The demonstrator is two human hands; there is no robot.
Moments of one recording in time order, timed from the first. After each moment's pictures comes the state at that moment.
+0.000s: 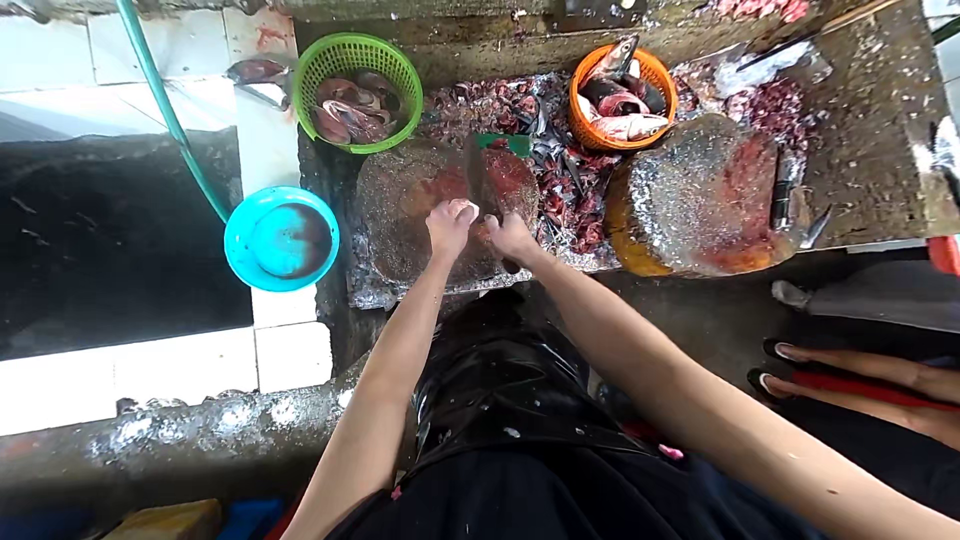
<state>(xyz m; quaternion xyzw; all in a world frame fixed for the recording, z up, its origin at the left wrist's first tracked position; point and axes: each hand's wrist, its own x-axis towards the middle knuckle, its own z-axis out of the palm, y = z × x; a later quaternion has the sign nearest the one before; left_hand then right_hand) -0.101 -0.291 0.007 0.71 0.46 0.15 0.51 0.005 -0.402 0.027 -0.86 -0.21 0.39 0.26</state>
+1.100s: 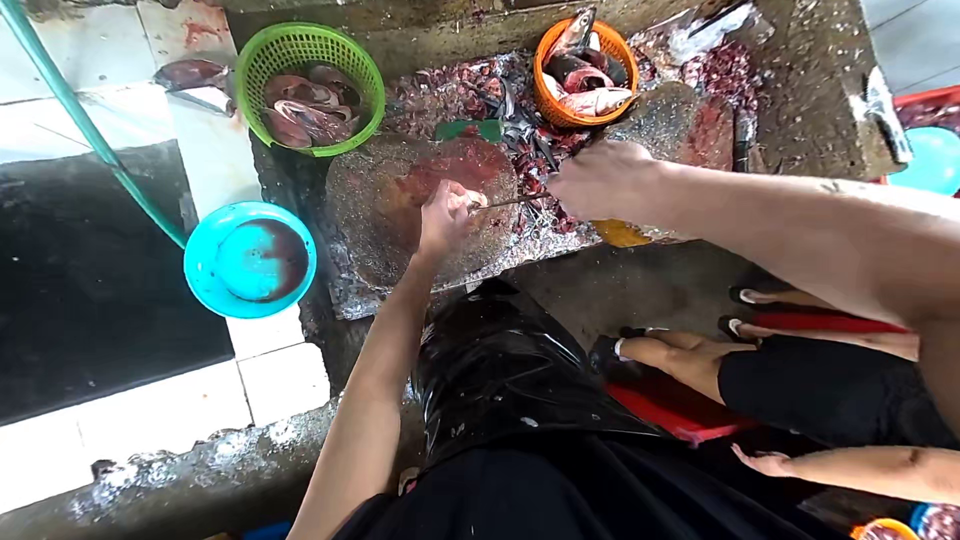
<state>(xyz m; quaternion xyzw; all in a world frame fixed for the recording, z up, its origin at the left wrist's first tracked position) -0.092 -0.290 -0.005 0.81 0.25 0.22 0.48 0.047 -0.428 0.233 -0.74 -0.52 0.21 -0.36</state>
